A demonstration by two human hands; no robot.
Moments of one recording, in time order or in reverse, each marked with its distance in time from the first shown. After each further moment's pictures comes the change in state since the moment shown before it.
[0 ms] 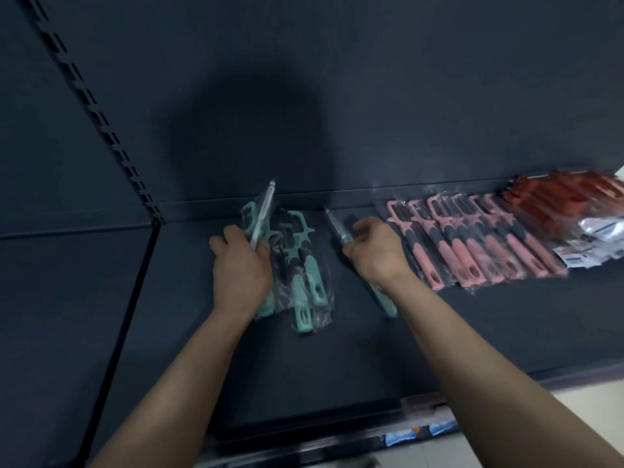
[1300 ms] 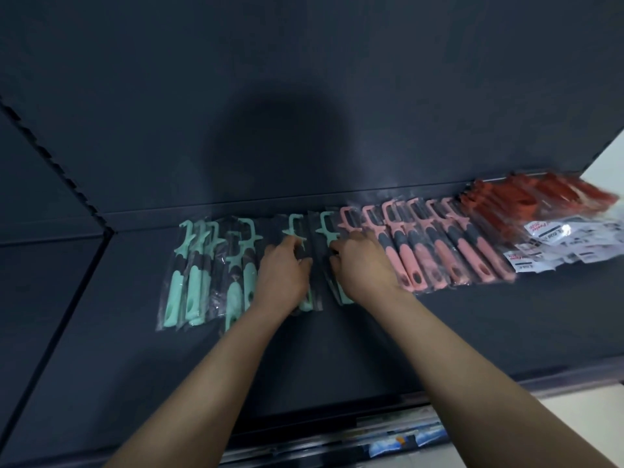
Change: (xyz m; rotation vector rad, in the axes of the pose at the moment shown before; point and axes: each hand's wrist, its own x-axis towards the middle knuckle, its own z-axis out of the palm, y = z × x) left_hand -0.030 0.077 0.094 0.045 -0.222 0.158; right_hand 0.009 0.050 -0.053 -0.640 -0.034 -0.349
